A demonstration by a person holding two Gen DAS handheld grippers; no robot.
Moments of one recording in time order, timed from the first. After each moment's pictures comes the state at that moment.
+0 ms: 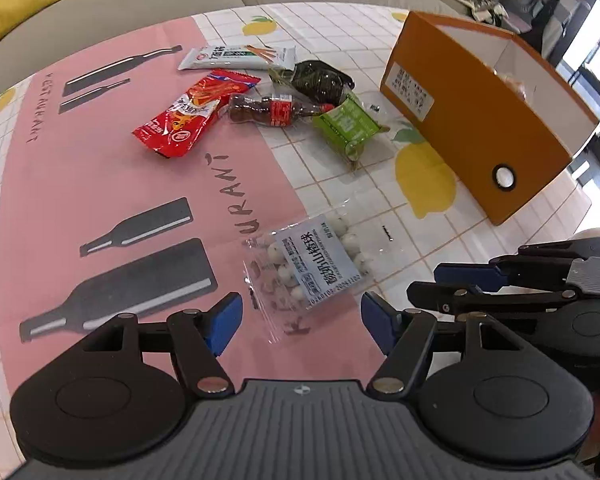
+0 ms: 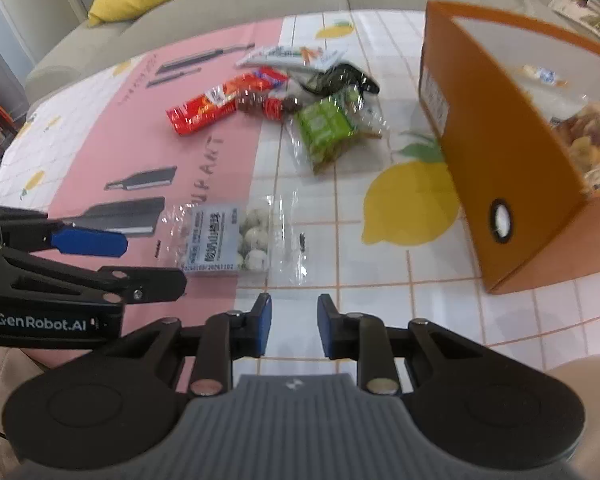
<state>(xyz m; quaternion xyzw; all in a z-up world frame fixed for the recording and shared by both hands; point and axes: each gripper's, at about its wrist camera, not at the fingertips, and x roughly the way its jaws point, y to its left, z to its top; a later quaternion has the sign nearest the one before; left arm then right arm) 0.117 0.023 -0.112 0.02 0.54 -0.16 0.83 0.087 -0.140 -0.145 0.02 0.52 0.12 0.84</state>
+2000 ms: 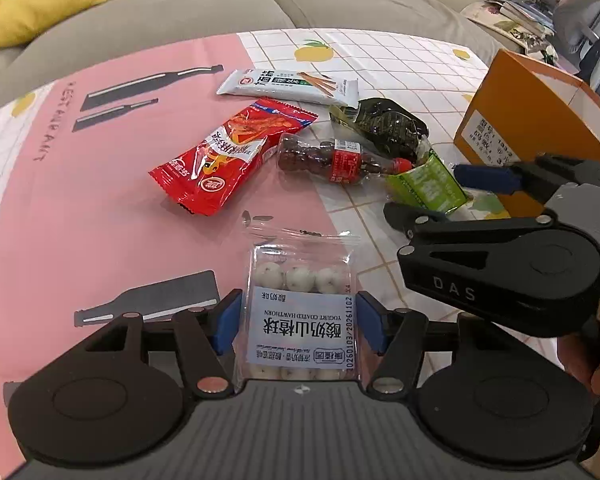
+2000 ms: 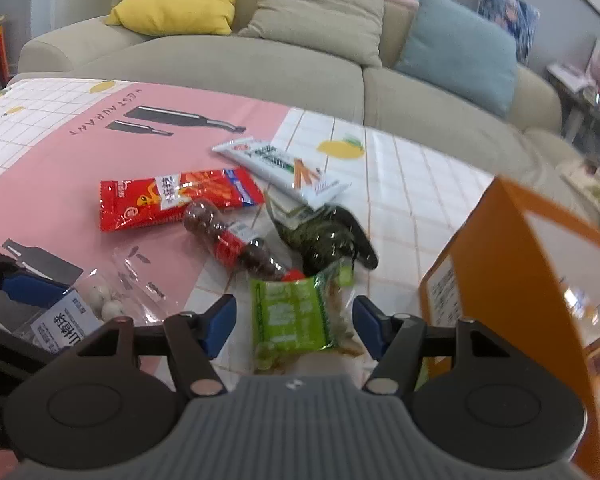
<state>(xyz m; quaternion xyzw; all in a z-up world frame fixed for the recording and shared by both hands) 0.172 0.024 -0.147 -0.01 0.49 -0.10 0.87 0.188 -0.104 -0.168 -0.14 0.37 0.12 0.91</state>
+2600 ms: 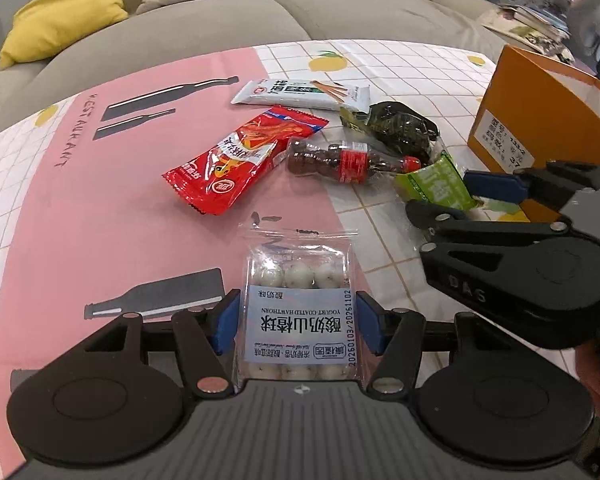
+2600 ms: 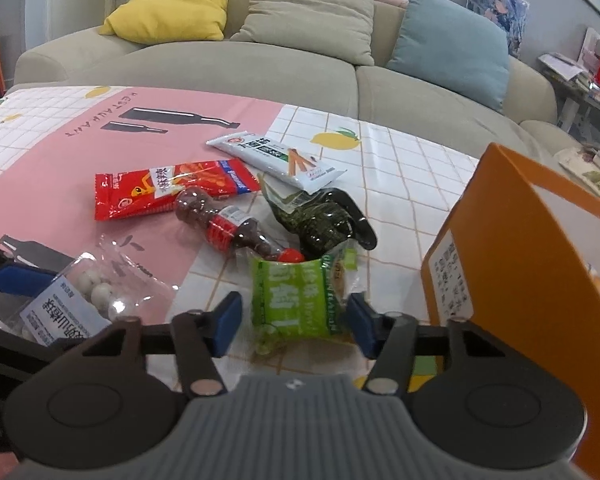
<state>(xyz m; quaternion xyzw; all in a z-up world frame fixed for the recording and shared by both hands) 0.162 0.013 -0.153 0.01 0.47 -0.06 0.88 0.176 -0.110 -0.179 -0.14 0.36 0.12 0.92</state>
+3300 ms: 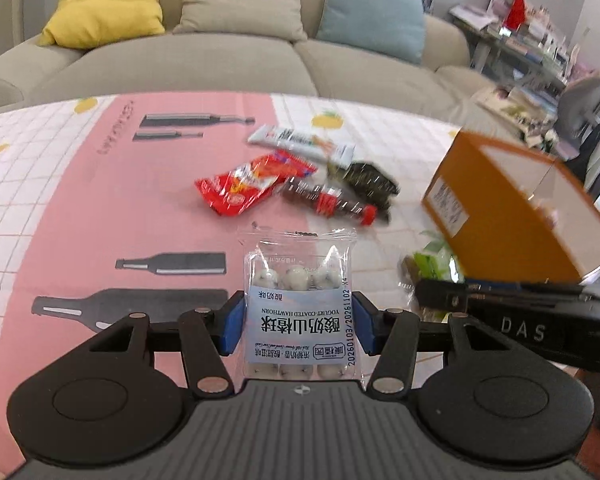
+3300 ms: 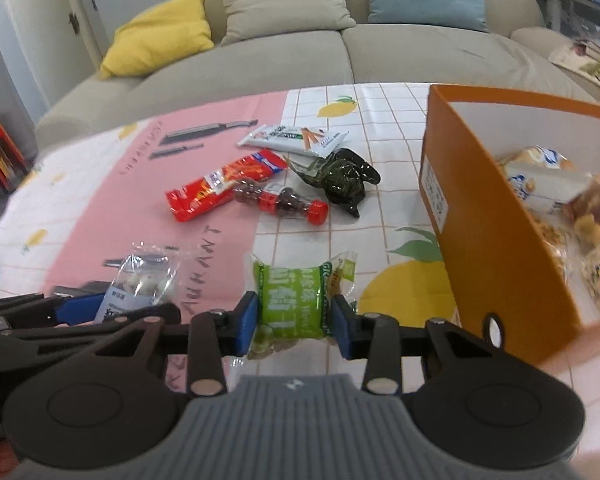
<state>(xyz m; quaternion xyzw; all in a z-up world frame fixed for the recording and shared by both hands) 0.091 0.029 -0.093 -0.10 0.40 -0.06 0.91 0.106 -0.147 -0.123 0.04 0.42 0.13 0.89</state>
